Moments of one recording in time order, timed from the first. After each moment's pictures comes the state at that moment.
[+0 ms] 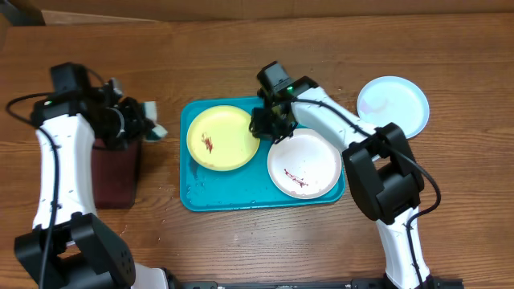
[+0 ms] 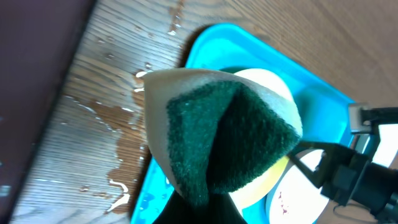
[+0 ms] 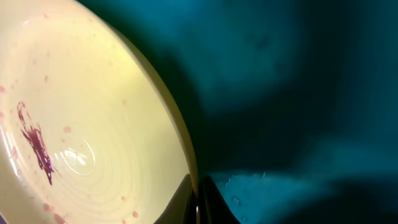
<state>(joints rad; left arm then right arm) 0.28 1.66 1.40 -1.04 0.42 -0.27 0.57 2.26 1.73 -0.82 -0.37 0.58</state>
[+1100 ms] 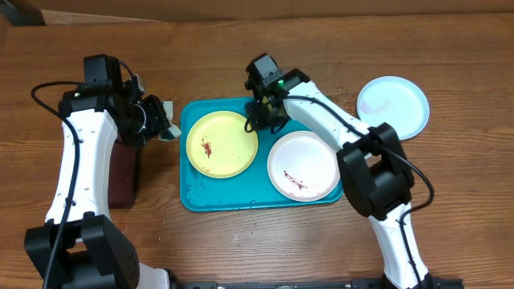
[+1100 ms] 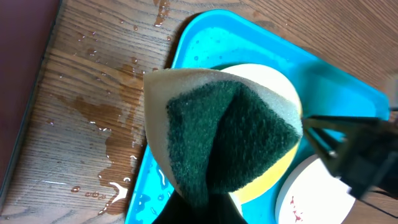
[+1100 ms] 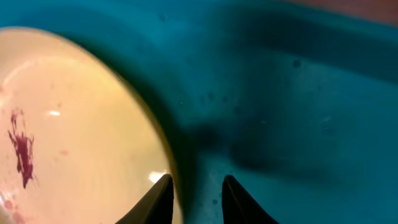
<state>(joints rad) 0.17 1.66 1.40 -1.02 0.31 -0.31 0.58 2.32 1.88 -0.85 -0.20 0.27</state>
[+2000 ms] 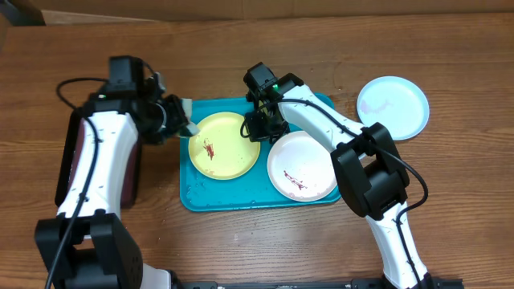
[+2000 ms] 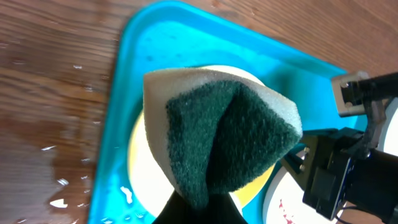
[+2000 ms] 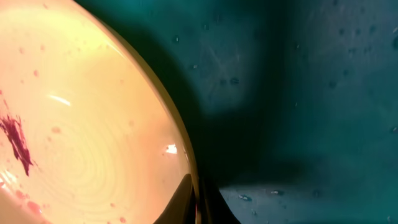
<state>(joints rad) 0.06 1.66 1.32 -0.88 0.33 -0.37 0.60 2.34 1.87 -0.95 -0.25 0.36</state>
